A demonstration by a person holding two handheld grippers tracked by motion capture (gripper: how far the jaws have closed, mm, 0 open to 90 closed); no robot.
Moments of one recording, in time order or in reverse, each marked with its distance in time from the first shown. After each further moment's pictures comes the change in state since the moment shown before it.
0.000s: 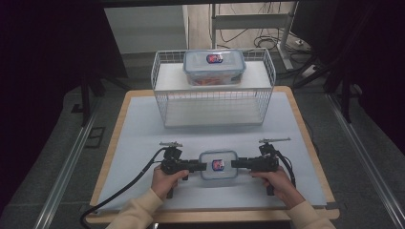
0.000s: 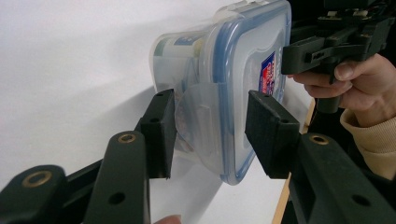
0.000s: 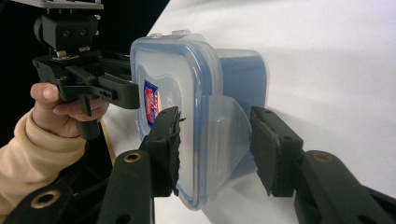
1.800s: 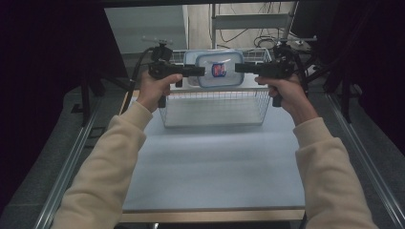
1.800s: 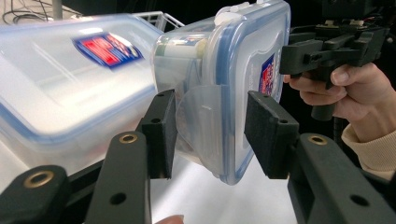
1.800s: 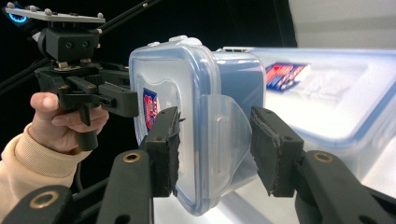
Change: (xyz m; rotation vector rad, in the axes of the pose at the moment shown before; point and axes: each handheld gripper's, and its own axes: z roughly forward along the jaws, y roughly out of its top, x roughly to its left) left arm -0.067 0.252 -0.104 -0.203 0.031 0.299; right arm 0.106 0.242 -0.079 -0.274 -0.050 -0.316
